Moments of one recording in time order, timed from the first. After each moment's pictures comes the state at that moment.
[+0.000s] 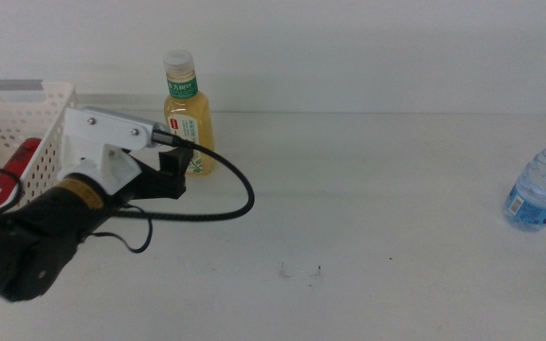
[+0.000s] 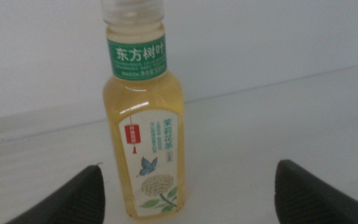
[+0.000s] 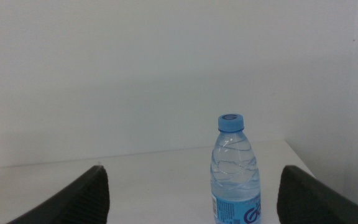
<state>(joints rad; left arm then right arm) -0.22 1.61 -0.56 0.20 -0.72 -0.17 -0.01 0.00 0.00 0.01 0.04 0.10</state>
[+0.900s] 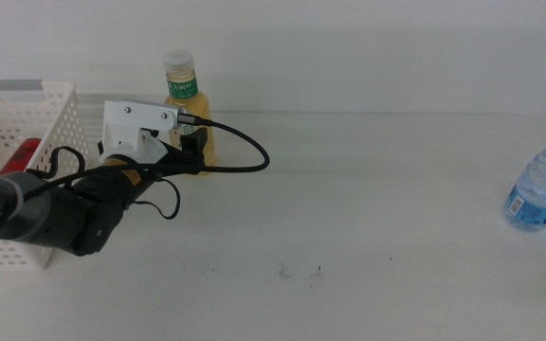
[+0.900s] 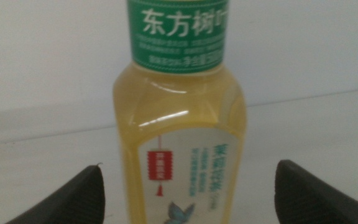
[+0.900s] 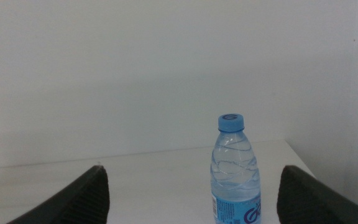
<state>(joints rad) -0.21 1.96 -0.84 0.15 -0.81 -0.18 -0.01 0.00 0.00 0.01 0.04 0.10</state>
